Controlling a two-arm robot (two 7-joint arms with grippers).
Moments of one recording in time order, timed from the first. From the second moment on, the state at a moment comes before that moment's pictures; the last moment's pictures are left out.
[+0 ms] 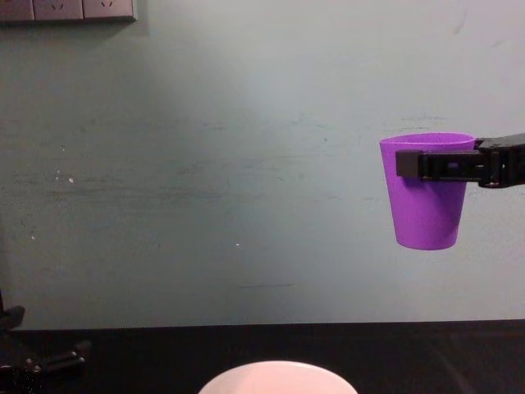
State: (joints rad) left arm -0.20 0.60 0.45 -1.41 -0.25 -0.12 0.03; right arm 0.24 0.60 -0.27 -1.81 0.53 0.24 0.42
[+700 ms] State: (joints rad) left arm -0.20 0.60 0.45 -1.41 -0.25 -0.12 0.03; right arm 0.24 0.60 -0.27 -1.81 0.53 0.24 0.42
